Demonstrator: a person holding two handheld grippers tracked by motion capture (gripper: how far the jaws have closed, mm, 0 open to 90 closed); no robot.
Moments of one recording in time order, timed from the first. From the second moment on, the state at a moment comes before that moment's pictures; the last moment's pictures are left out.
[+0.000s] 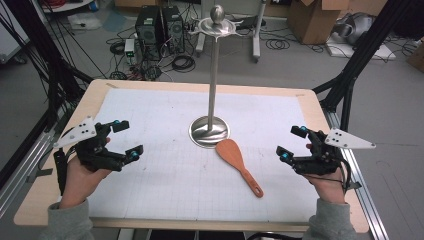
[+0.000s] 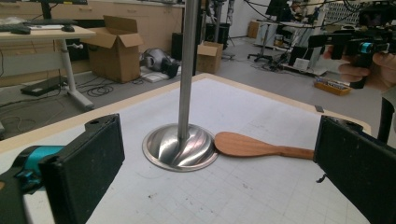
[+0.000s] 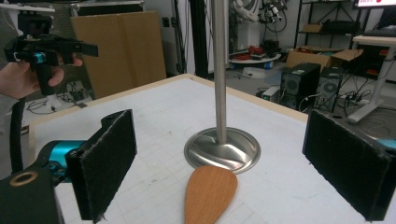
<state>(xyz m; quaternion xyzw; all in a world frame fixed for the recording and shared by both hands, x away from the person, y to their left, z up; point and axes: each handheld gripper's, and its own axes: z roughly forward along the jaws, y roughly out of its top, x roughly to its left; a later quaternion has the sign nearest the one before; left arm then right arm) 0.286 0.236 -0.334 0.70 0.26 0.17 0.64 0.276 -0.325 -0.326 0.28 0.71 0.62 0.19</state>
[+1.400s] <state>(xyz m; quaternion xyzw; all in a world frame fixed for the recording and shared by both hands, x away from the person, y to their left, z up) 0.286 0.236 -0.344 0.71 0.27 0.16 0.63 0.294 -0.273 -0.369 0.24 0.80 0.53 0.16</state>
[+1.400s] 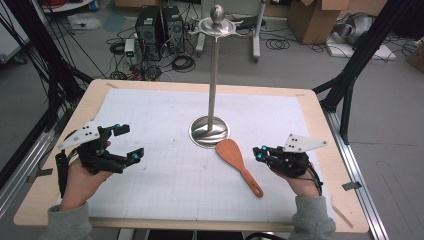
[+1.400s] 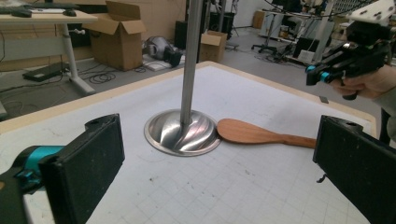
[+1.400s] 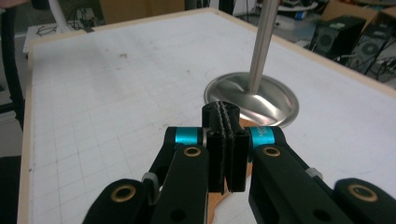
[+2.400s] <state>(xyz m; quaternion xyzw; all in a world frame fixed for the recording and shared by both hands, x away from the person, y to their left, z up) 0.292 0.234 -0.349 0.72 0.28 0.16 0.62 0.307 -0.232 -0.430 0.25 0.86 0.44 0.07</state>
